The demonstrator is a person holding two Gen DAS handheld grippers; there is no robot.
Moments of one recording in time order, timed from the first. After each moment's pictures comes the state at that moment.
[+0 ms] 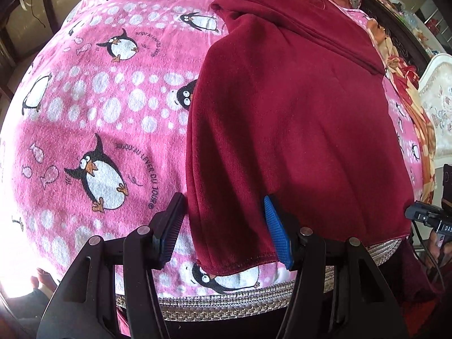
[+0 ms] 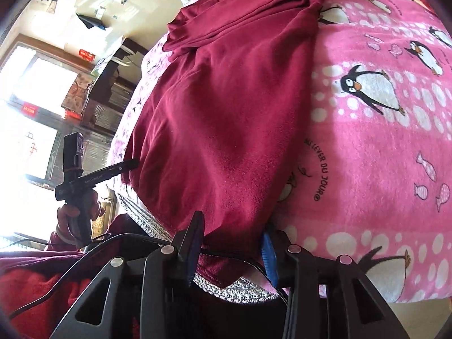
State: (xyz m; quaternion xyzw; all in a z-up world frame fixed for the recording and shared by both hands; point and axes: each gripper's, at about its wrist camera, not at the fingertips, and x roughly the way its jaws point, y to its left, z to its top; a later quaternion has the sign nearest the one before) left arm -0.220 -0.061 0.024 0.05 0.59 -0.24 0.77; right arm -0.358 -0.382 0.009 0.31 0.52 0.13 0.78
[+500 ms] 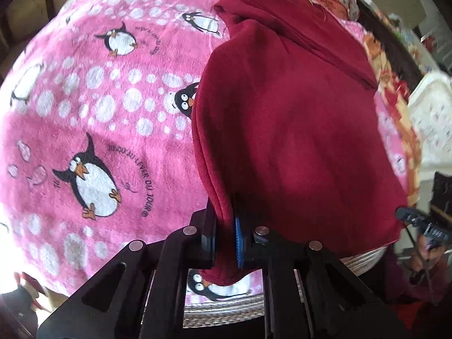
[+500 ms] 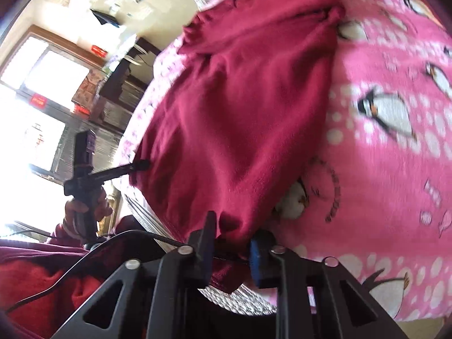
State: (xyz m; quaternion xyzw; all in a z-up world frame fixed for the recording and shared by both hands) left arm -0.206 -0.053 0.025 -0.02 0.60 -0.26 0.76; right arm -0.352 -0.380 0.020 0.30 0.50 0.16 0.80
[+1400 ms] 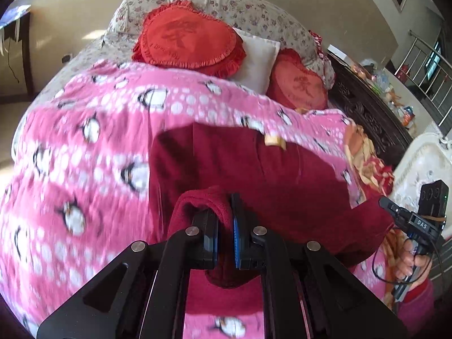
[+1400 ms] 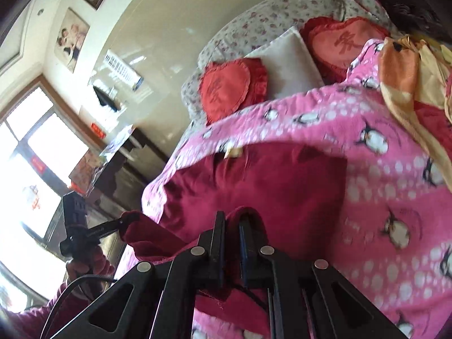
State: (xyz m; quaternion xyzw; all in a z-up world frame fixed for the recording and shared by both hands) left arm 0.013 -0.190 0.138 -0.04 0.44 -0.31 0.84; right arm -0.173 -0.526 0.116 0.32 0.31 0.06 0.89
